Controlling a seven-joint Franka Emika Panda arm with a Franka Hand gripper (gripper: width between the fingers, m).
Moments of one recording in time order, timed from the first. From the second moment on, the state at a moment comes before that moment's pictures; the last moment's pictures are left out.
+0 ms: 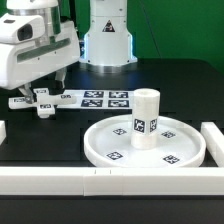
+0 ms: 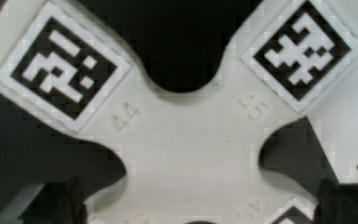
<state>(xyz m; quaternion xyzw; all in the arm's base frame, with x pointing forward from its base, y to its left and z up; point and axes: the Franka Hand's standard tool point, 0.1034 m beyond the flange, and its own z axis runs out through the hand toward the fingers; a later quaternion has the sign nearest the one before) 0.410 -0.150 0.040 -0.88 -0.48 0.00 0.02</state>
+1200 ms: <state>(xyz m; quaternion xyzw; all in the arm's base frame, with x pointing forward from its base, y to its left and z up) 0.404 -0.147 0.029 -0.88 -0.48 0.01 0.03</state>
